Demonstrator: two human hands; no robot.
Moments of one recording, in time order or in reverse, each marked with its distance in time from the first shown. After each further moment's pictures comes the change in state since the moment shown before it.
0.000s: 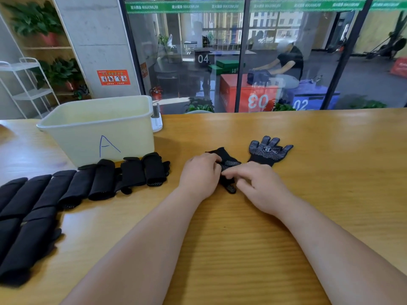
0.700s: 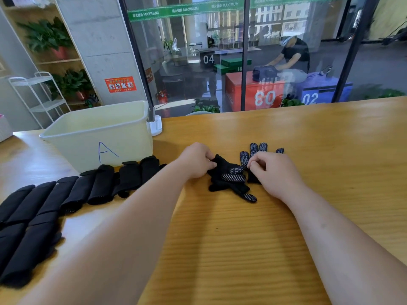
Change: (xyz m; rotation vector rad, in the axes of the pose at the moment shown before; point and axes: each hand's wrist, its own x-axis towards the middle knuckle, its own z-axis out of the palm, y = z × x) left_hand 0.052 0.001 -0.025 0.024 -0.322 -0.195; right_hand 0.005 0.044 -0.019 0.080 0.174 0.306
